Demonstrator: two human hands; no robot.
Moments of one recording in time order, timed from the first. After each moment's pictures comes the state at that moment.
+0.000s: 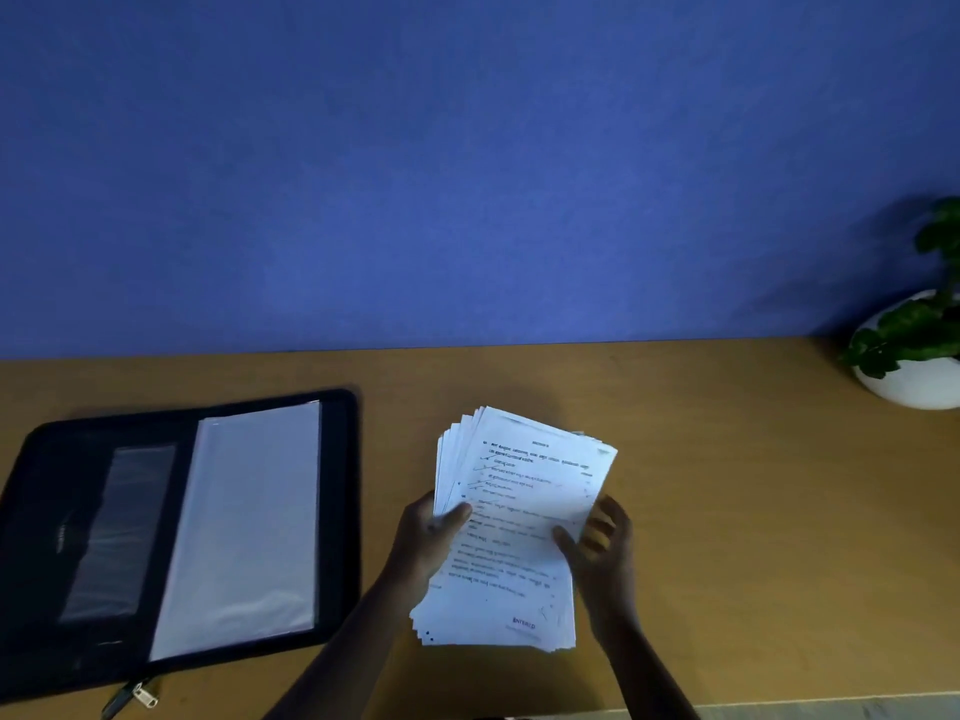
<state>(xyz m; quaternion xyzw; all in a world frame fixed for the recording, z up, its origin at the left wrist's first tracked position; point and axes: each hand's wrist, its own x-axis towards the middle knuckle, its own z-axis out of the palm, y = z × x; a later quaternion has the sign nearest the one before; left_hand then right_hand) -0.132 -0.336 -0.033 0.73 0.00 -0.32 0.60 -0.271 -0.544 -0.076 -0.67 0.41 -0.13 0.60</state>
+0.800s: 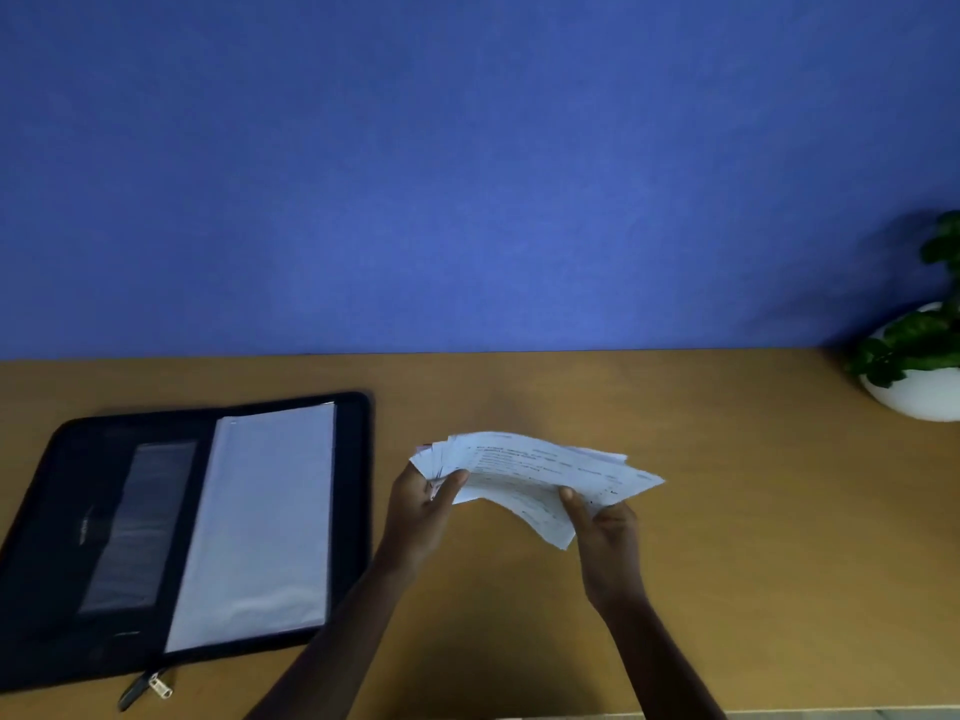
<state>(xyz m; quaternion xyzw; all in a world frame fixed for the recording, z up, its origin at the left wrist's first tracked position) -0.114 -0.334 0.016 0.77 -0.09 -0.14 0.62 -0.239 -0.531 -0.001 -0.62 0.29 -0.19 0.71</state>
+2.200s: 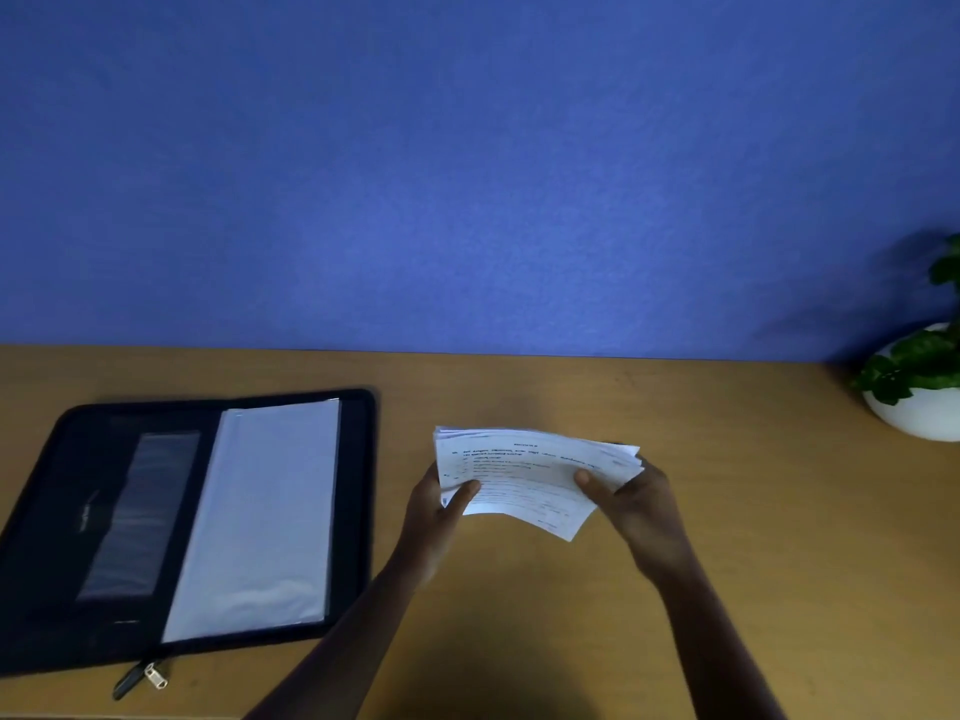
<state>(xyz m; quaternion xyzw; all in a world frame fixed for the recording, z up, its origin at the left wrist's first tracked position) -0.116 -0.339 -0.020 0.75 -0.10 -0.16 0.64 -0.224 -0.576 0.061 -0.72 0.18 -0.11 0.66</state>
